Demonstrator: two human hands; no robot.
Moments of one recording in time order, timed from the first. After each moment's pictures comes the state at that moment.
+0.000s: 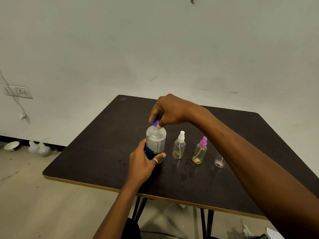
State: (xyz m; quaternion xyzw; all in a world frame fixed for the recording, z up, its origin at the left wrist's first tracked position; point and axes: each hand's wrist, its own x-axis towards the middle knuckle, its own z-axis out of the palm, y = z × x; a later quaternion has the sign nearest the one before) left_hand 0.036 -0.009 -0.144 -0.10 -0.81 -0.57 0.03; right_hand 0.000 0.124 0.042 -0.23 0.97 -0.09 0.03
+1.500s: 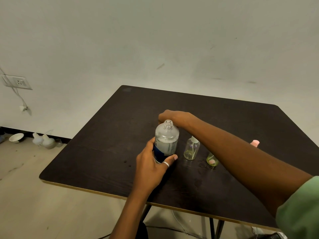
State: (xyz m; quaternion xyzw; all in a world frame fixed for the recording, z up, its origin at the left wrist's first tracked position) left_hand 0.025 -0.009 -0.157 -0.11 -0.78 -0.61 0.04; right_hand -0.121 0.124 -0.069 -0.11 0.97 0.03 0.19
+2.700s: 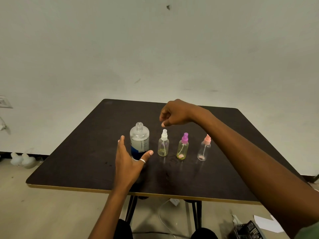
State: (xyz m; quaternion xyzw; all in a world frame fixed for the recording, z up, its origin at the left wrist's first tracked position) left_hand 0.049 -0.001 -0.146 -0.04 -0.82 -0.56 0.07; right_hand 0.010 0.202 0.028 -0.13 0.99 -0.09 0.03
